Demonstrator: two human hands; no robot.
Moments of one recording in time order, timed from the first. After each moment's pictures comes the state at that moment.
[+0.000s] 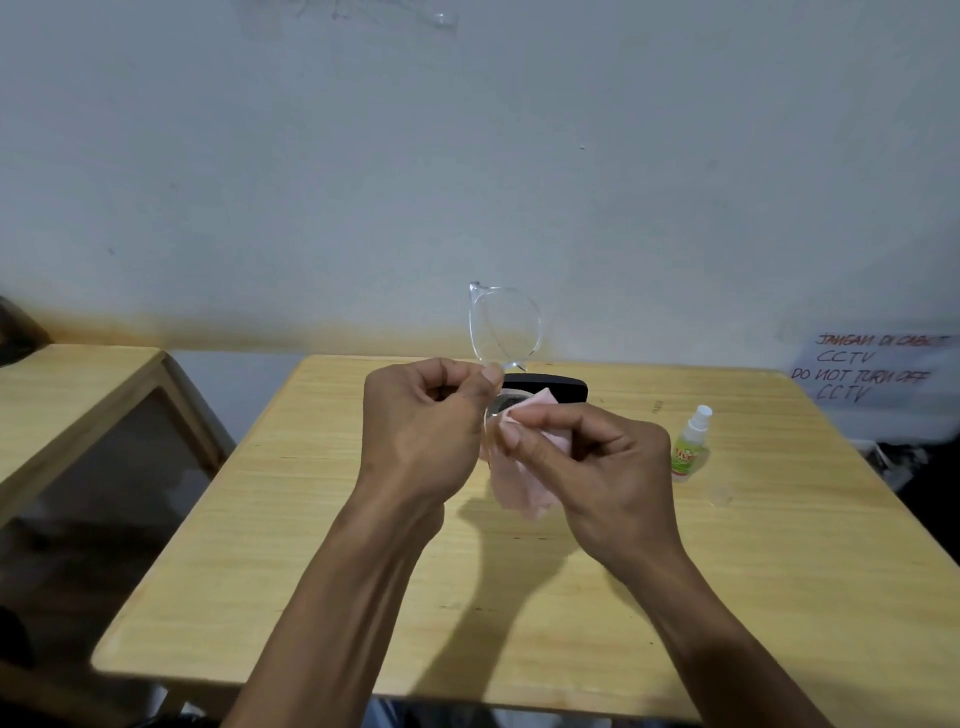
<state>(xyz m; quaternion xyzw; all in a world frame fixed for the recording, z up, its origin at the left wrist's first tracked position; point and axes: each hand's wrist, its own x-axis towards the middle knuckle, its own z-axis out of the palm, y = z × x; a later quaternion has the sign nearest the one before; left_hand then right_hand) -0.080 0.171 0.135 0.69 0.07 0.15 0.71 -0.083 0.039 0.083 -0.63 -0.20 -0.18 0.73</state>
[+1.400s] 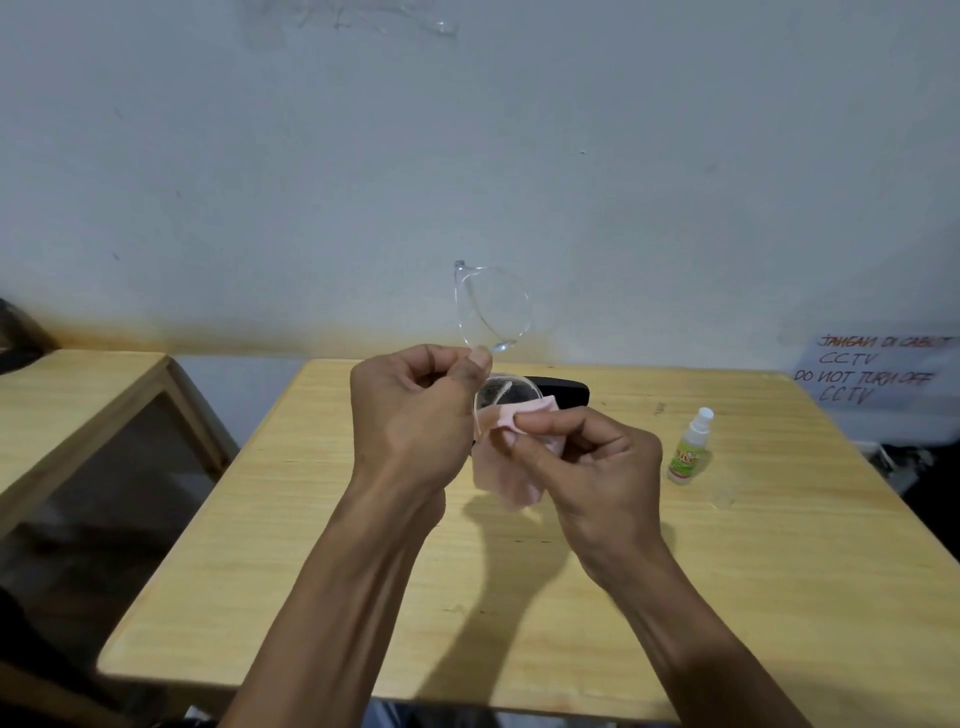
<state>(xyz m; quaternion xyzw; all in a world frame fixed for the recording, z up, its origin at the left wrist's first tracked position) -0.079 0.171 0.146 0.66 0.08 0.19 0.72 -0.080 0.050 0.078 -0.62 -0.09 -0.18 0.76</state>
